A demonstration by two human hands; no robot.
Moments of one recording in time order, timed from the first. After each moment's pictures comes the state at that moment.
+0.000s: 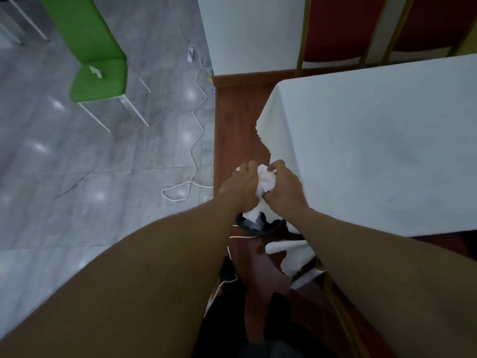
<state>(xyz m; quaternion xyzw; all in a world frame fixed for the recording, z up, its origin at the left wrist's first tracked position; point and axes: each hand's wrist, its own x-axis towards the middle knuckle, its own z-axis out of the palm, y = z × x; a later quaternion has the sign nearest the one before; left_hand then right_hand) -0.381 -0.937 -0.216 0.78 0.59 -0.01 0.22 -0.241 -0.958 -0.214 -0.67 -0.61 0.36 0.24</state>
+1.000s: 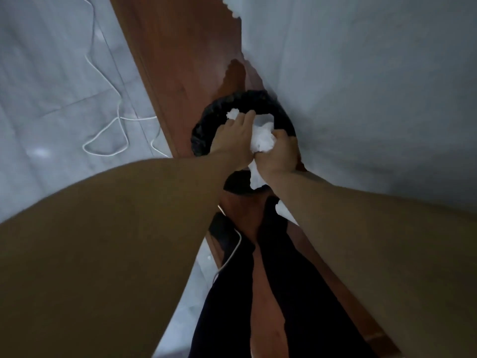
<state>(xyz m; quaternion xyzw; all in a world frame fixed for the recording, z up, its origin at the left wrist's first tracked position) -0.359 -0.801 -0.656 0.81 0.48 -0.17 0.30 -0.265 -0.871 -0.642 -0.85 -0.28 0.41 0.16</state>
